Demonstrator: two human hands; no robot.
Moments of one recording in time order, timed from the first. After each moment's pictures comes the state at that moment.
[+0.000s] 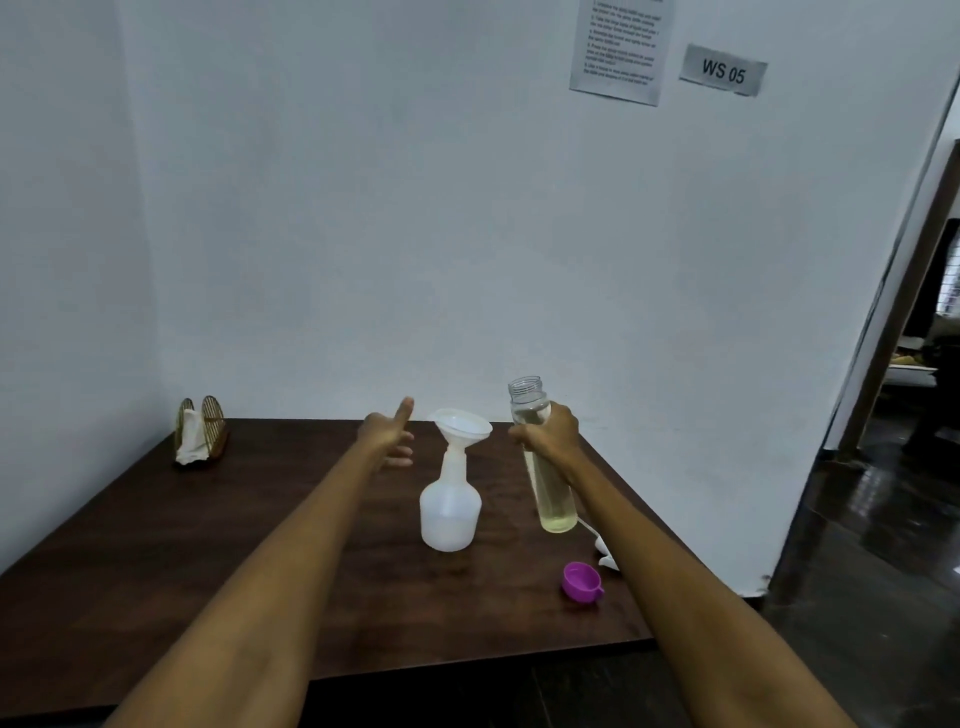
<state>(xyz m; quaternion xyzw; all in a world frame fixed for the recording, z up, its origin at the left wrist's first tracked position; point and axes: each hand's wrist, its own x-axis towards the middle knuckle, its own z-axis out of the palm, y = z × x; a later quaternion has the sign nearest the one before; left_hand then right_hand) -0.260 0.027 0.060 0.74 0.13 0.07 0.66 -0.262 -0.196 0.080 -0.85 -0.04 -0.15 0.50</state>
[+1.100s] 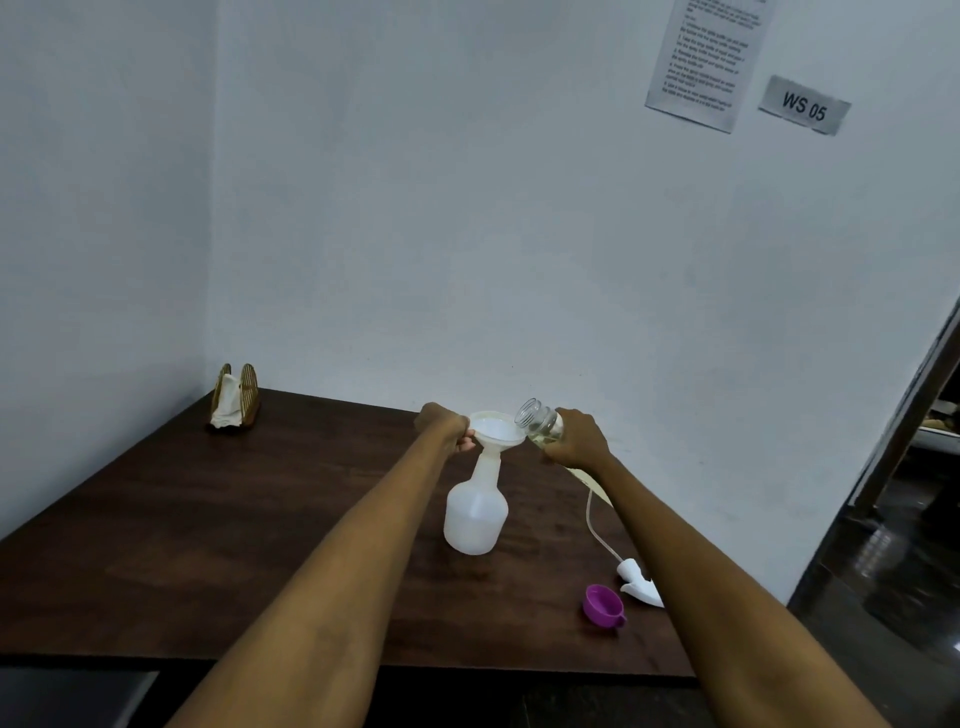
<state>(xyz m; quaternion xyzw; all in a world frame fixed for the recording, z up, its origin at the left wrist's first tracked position) -0.261 0.002 0.074 0.68 0.20 0.09 0.70 -0.228 -0.179 0.088 -0.97 -0.13 -0.12 0.19</state>
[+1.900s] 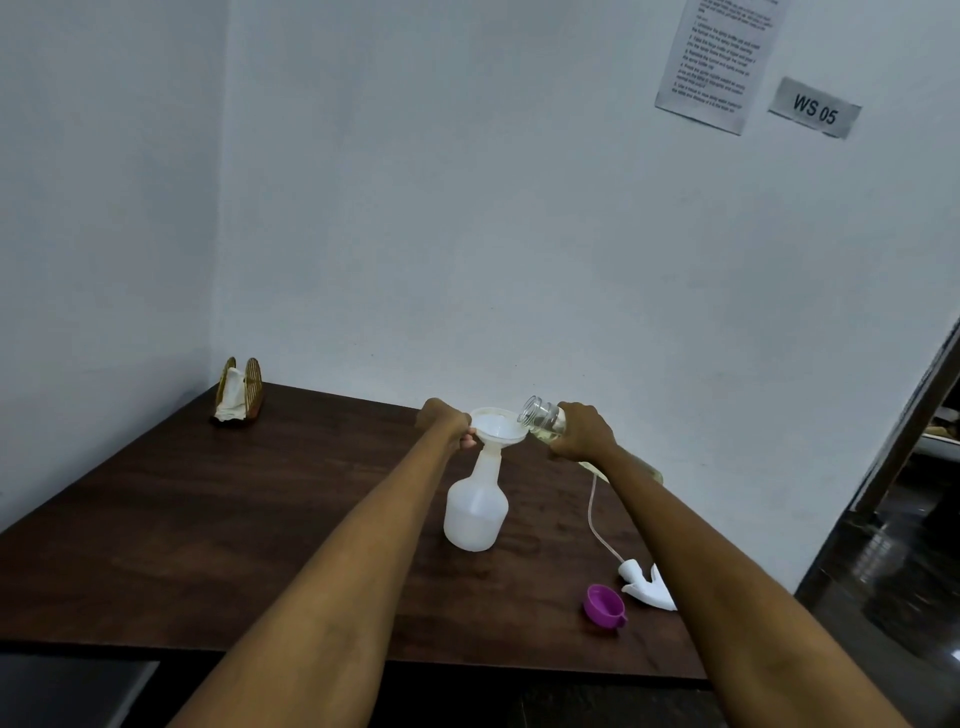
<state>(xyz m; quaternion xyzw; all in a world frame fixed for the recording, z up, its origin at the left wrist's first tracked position) -0.264 0.005 0.073 0.69 0.21 0.11 0.68 -0.214 -0.184 0.092 -0.98 -0.14 -0.13 0.09</state>
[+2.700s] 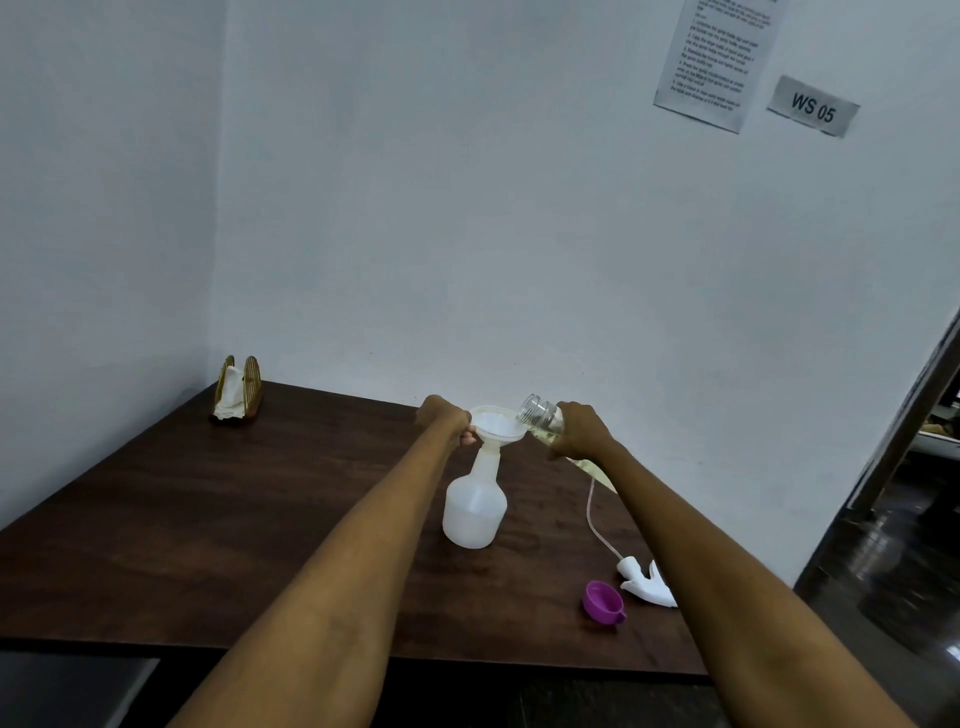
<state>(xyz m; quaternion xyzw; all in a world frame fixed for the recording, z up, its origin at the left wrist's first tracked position) -0.264 0.005 0.075 0.70 0.21 0.11 0.67 -0.220 -0.180 0.096 -0.98 -0.12 -0.09 0.10</state>
